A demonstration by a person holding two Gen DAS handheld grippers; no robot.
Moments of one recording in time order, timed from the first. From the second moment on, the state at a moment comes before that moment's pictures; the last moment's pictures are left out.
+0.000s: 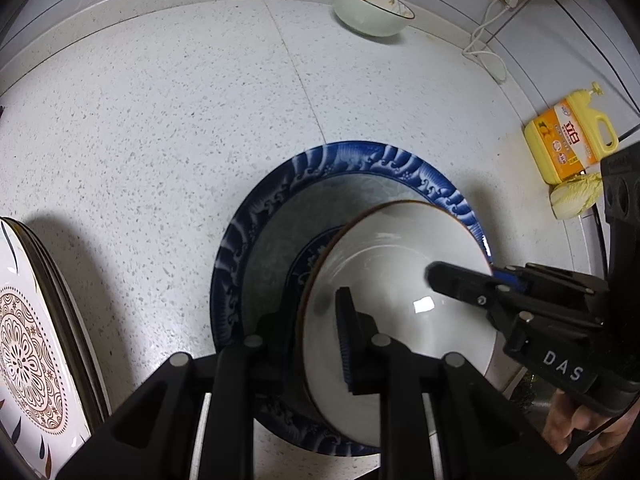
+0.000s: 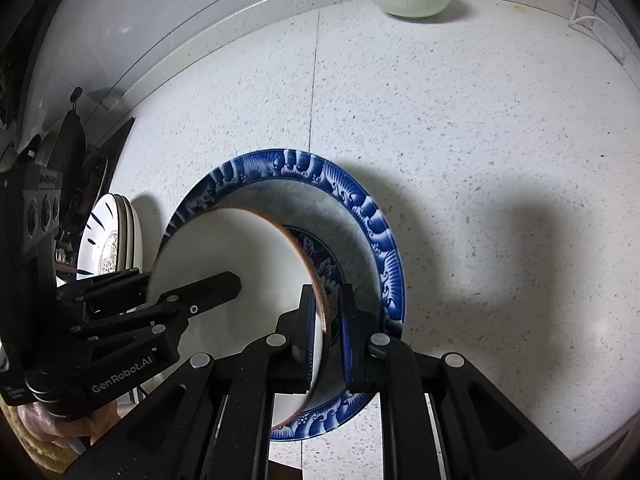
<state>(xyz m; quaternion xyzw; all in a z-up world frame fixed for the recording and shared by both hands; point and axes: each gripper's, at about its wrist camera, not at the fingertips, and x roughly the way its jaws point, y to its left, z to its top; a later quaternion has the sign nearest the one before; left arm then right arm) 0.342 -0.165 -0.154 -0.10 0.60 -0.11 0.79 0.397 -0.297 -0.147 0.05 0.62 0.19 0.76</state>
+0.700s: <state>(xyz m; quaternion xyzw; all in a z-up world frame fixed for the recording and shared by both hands) 0.342 -0.153 -0.116 -0.10 0.57 -0.11 0.81 0.398 -0.315 -0.113 0.09 0.57 0.18 0.80</state>
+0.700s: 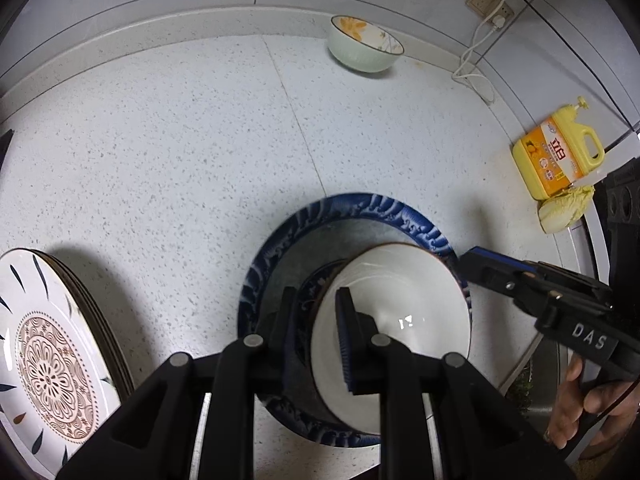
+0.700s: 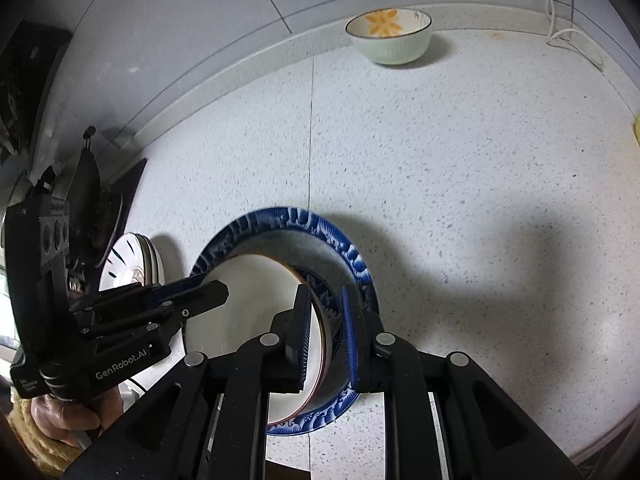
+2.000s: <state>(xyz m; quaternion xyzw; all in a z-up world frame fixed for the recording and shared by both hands) 0.570 -0.177 -0.091 -0.12 0.55 -0.11 0.82 0.582 -0.385 -0.094 0.09 0.52 0.14 0.84</state>
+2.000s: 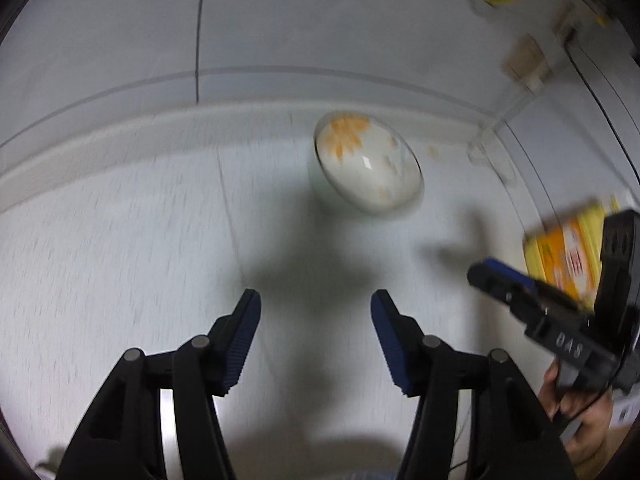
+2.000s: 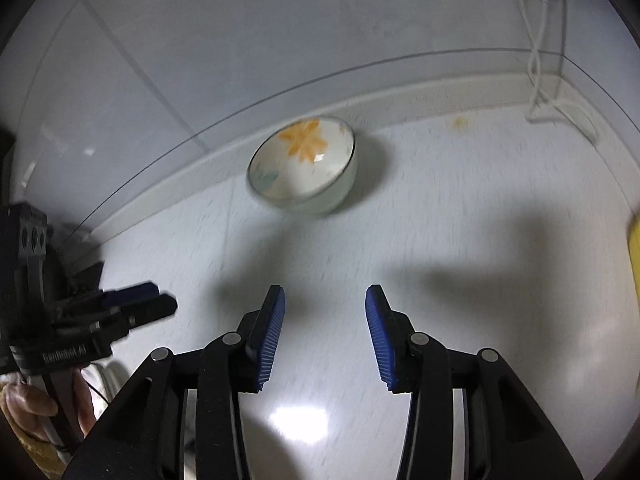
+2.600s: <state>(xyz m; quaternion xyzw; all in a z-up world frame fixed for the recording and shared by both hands) 0.703 -0.197 -0.157 -0.12 0.58 -0.09 0.80 0.706 -0.373 -0.149 0.09 0.57 0.14 0.81</state>
